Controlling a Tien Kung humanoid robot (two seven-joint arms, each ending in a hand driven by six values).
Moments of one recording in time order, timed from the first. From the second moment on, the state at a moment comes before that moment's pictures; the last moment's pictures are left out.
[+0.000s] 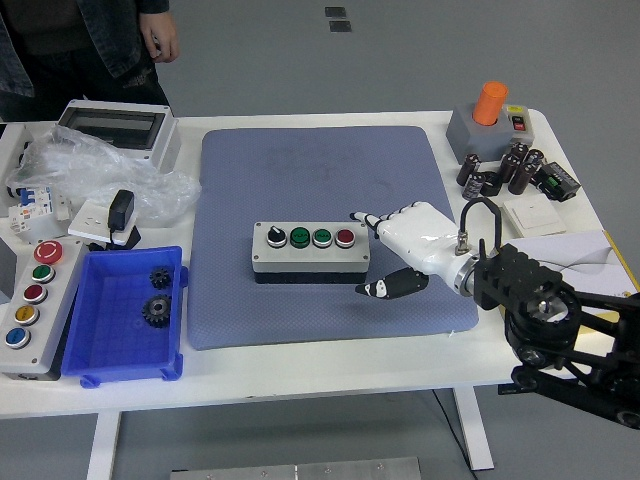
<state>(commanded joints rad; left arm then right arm) 0.00 0.28 -0.06 -0.18 0.06 0.08 -0.01 0.71 -0.58 0.31 1.62 -2.04 -0.04 -0.42</state>
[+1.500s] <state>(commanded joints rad) 0.00 0.28 -0.05 -0.18 0.05 0.08 -0.02 0.74 -0.58 0.23 1.61 -1.88 -0.02 -0.38</state>
